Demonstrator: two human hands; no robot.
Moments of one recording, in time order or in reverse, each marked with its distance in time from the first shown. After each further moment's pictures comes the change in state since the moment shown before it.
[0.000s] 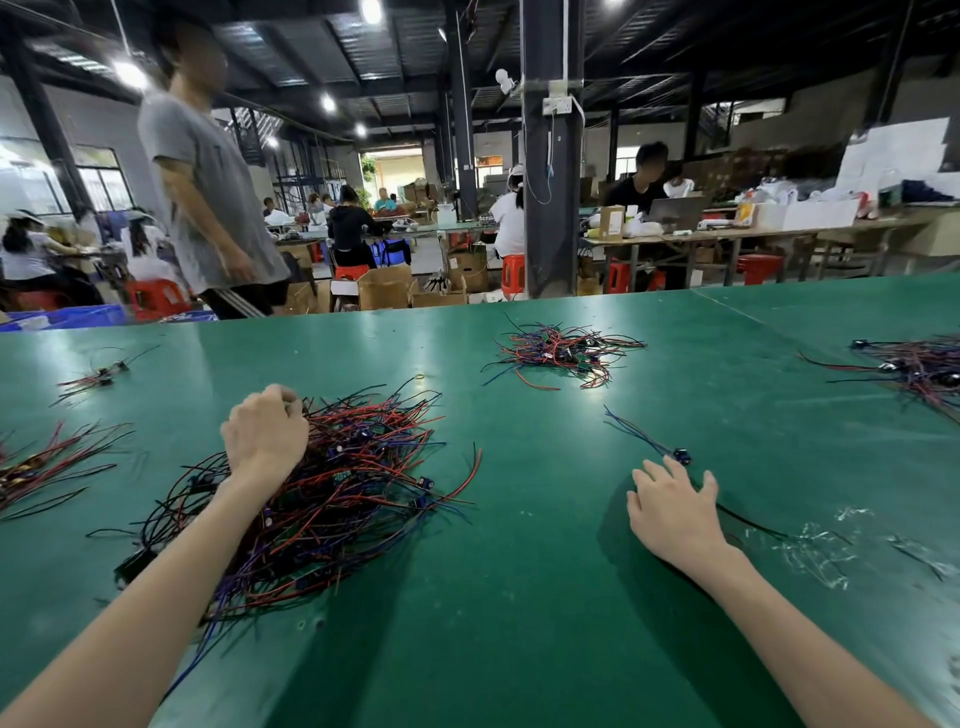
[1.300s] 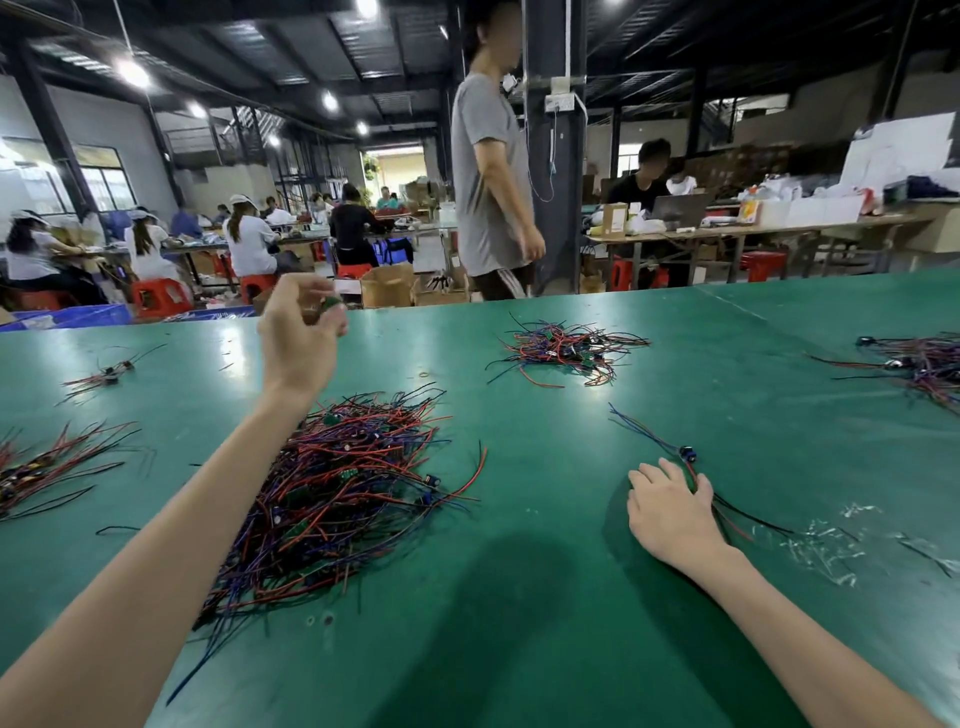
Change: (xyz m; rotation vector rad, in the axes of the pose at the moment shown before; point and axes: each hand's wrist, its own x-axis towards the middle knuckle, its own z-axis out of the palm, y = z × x) left_hand 0.023 0.068 -0.052 -0.838 0.153 0.255; right_hand 0.001 -0.007 0.009 -0.010 -0.008 -0.011
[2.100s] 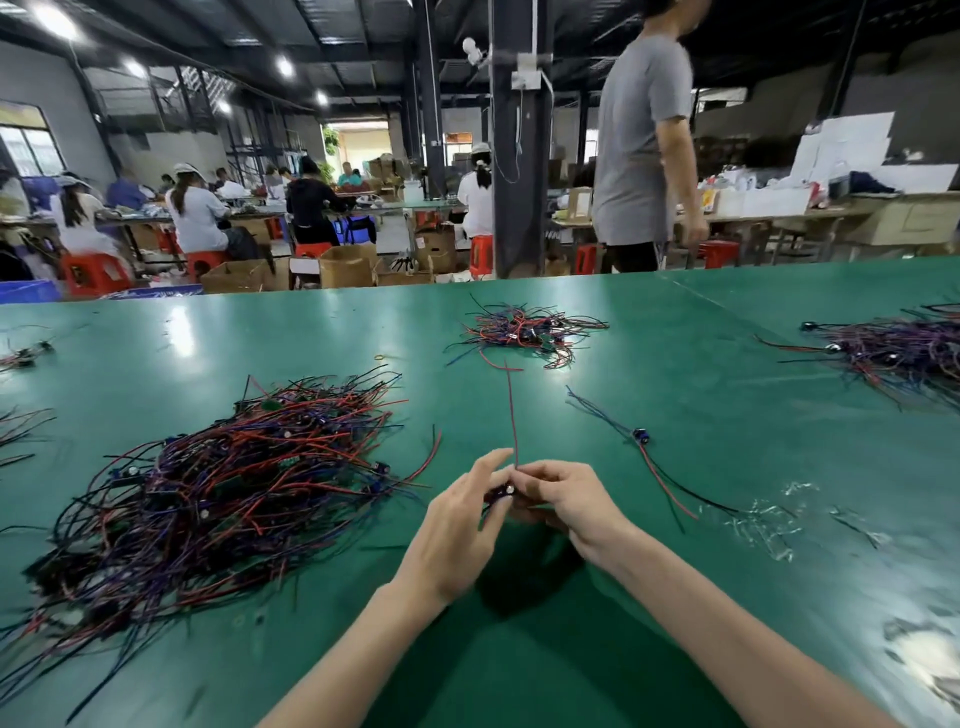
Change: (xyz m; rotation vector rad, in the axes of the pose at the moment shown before) left_hand -0.212 0.015 0.105 -0.078 -0.608 0.163; right_hand -0.032 -0.054 -0.034 1.688 -0.312 0.079
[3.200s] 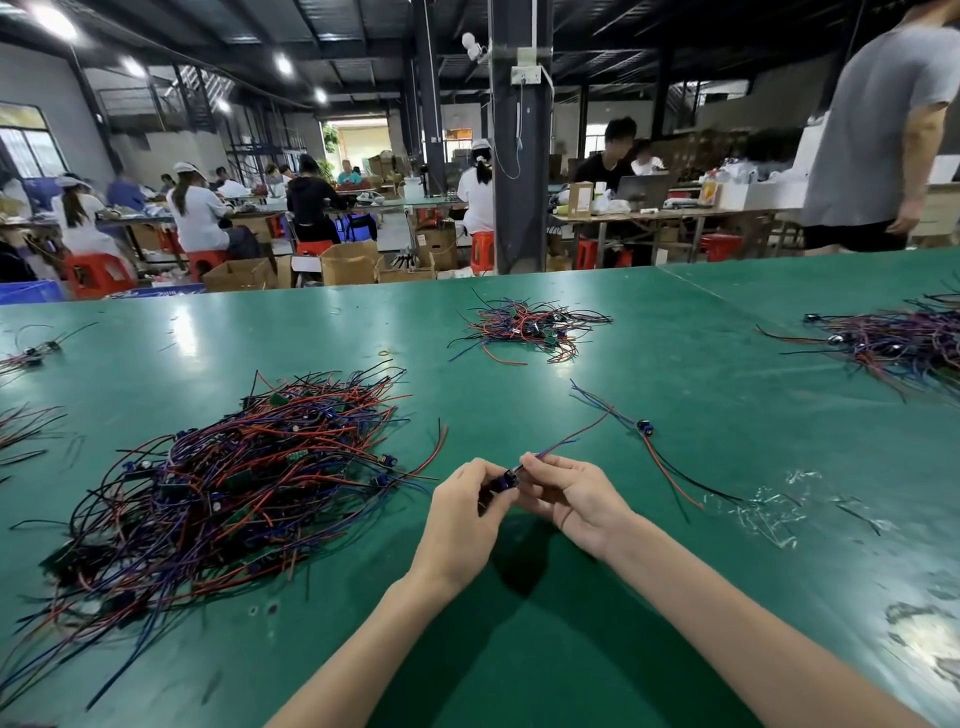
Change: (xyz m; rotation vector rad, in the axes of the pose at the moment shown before) left_hand -0.001 -0.002 0.005 -0.045 0.061 -0.246; right_hand 0.001 0.003 -0.001 0.412 0.014 0.099
